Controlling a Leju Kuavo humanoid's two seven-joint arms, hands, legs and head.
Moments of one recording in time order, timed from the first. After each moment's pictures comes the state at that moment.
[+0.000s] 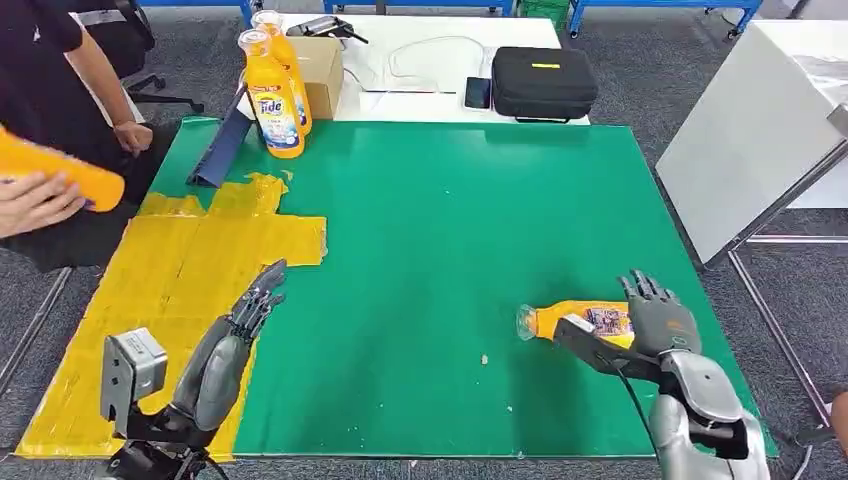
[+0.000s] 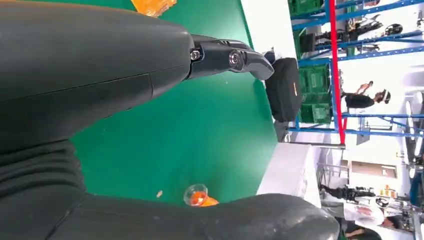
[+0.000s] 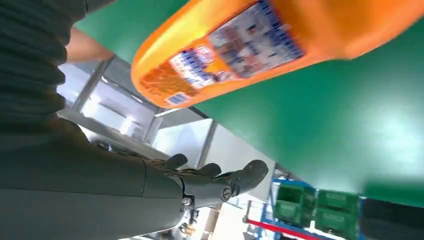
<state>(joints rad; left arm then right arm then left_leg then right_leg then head) 0.22 -0.06 -0.21 -2.08 0.04 -0.19 0.10 -0.06 -0.09 -0.10 -1.63 1.38 0.34 0.06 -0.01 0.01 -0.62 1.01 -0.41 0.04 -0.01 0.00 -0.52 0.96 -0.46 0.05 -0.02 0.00</state>
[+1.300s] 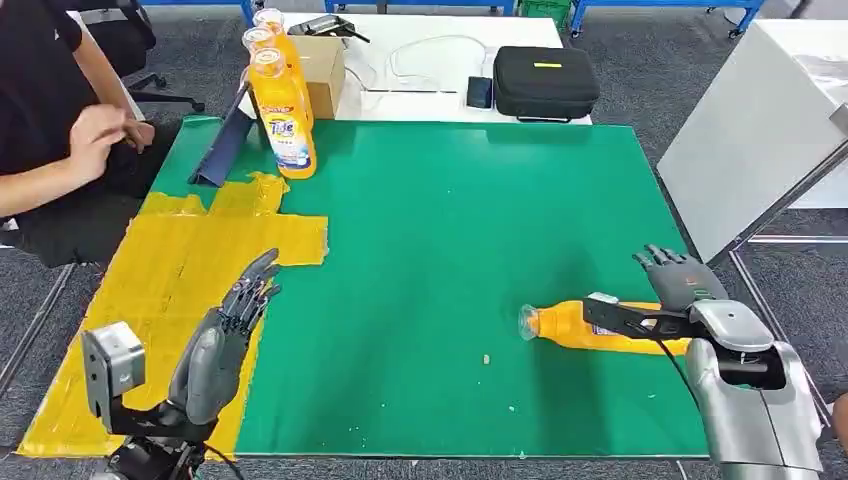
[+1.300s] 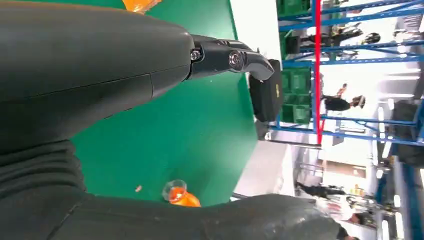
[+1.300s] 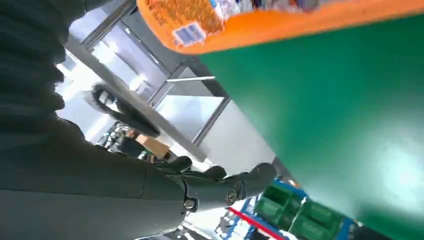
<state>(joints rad) 0.21 -0.07 -0.21 -2.08 0.12 -0.18 0.05 -0.28 -0.31 -0.02 -1.41 1.45 0.48 -0.05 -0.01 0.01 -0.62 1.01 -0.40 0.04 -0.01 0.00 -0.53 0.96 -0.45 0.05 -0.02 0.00</state>
